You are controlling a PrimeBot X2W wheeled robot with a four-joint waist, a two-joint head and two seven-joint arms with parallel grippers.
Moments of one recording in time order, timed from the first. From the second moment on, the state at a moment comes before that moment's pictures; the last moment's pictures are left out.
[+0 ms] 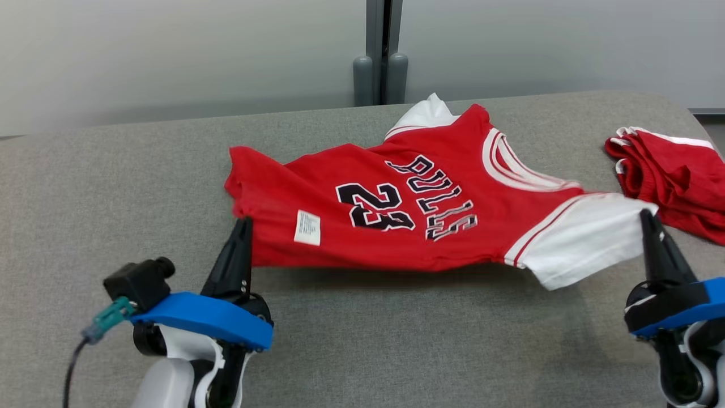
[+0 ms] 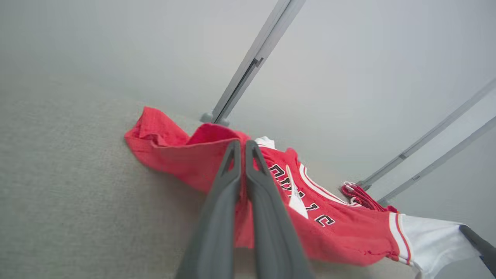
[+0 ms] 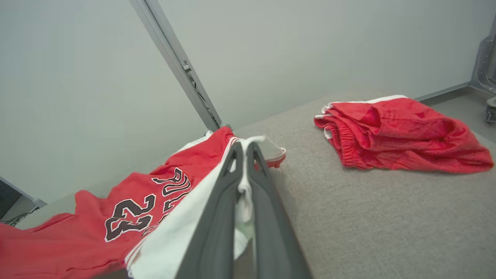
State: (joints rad) left arm -0.17 0.08 -0.20 0.16 -0.66 -0.07 0.01; right arm -0.19 -0.05 -0.25 0.13 0.41 0.13 0.12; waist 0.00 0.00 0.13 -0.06
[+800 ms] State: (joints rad) left arm -0.42 0.20 -0.06 -0.26 -0.99 0.02 0.38; right arm -0.55 -0.10 -0.24 -0.35 0.52 0.13 0.44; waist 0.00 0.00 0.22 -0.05
